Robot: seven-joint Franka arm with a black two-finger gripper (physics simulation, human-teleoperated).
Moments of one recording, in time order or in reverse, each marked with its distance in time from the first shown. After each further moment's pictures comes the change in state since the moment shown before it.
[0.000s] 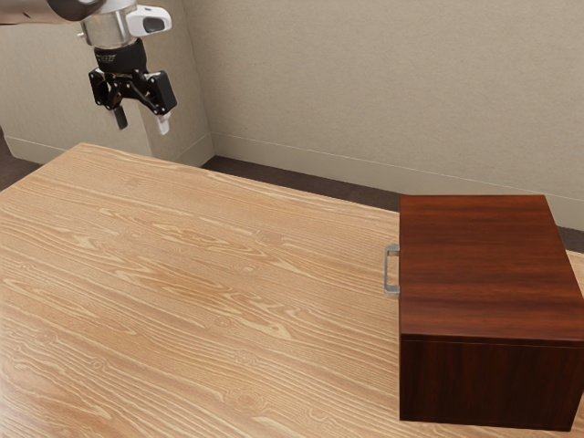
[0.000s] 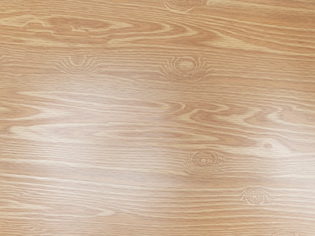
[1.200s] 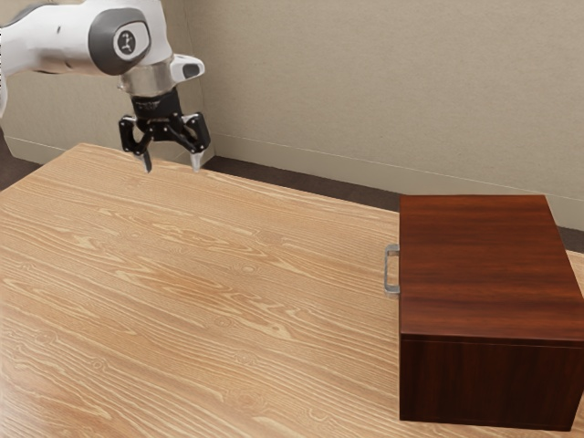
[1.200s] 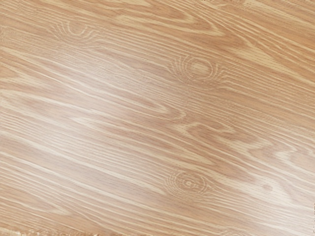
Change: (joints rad) arm -0.054 0.017 0.000 -0.189 0.004 0.178 -0.378
